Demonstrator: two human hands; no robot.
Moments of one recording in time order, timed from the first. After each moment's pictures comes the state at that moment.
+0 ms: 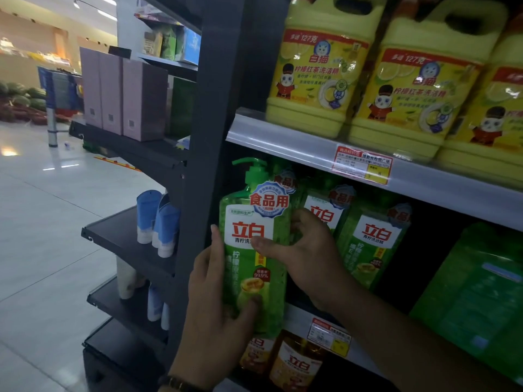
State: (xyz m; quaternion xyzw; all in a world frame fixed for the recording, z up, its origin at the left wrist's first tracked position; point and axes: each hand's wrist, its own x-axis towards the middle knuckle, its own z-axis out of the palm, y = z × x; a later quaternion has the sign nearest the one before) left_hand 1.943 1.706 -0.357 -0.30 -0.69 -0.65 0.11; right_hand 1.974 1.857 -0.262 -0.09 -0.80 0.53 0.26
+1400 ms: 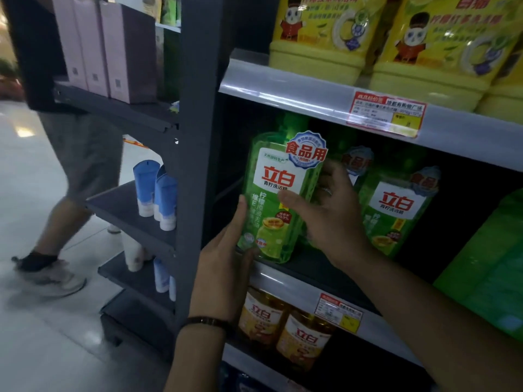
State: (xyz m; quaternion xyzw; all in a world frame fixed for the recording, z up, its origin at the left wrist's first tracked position) left_hand 1.901 1.745 -0.389 -0.31 -0.75 -0.56 0.19; right_hand 1.951 1.905 -0.280 -0.07 -0.78 0.50 0.36
